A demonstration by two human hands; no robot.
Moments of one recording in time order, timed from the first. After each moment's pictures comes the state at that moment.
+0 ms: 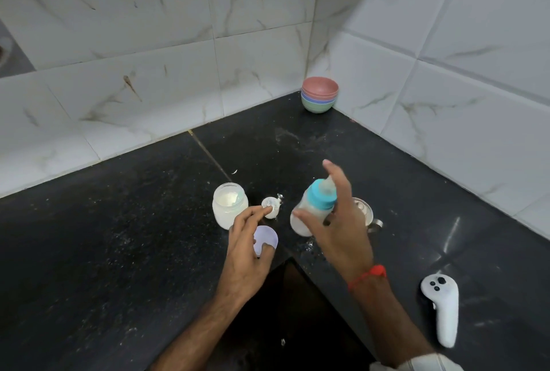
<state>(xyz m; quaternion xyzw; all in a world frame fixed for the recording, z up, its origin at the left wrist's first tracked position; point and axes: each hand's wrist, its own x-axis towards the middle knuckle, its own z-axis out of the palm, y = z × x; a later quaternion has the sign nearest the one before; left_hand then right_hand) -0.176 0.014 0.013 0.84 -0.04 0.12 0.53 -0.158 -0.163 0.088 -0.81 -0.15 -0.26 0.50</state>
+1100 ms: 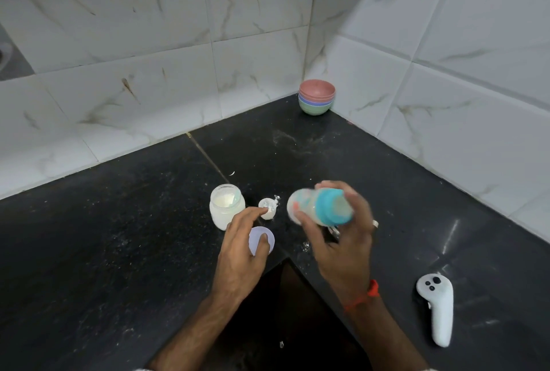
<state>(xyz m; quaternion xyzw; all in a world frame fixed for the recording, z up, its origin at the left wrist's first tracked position) -0.174 0.011 0.013 0.85 -0.05 0.17 0.50 -0.171 -0.164 0.079 -0.75 -0.18 -0.35 0.53</state>
